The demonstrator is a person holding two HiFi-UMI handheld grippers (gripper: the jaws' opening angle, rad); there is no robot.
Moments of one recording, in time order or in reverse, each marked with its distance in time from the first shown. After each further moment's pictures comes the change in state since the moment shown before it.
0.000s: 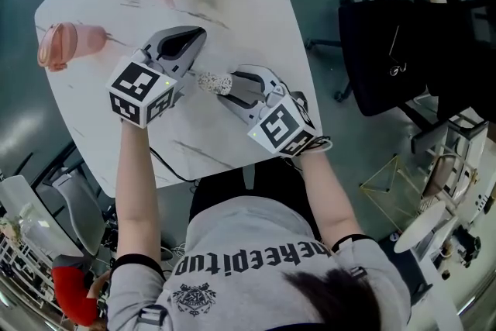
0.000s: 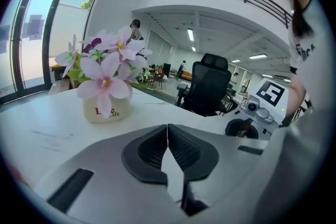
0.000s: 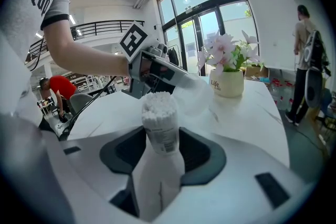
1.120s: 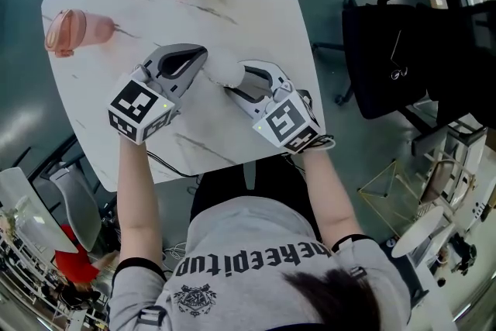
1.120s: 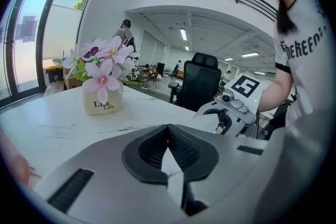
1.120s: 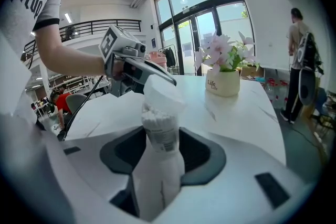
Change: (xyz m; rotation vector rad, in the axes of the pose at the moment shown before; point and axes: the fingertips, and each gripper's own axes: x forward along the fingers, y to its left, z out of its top) left arm -0.038 -0.033 -0.019 0.043 0.007 -0.058; right arm -0.003 -0.002 -0.001 0.011 0.004 -0.045
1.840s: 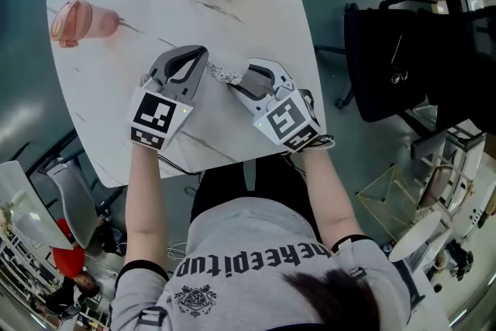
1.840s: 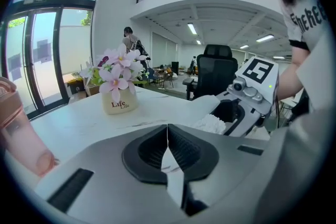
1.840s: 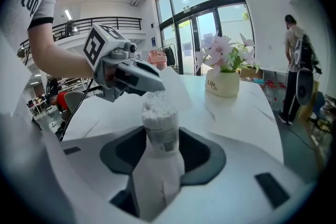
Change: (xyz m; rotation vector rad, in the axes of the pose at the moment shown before) left arm -0.007 0.003 -0.013 0.069 0.011 0.240; right arm 0.002 0.003 -0.002 -0.007 0.004 -0.015
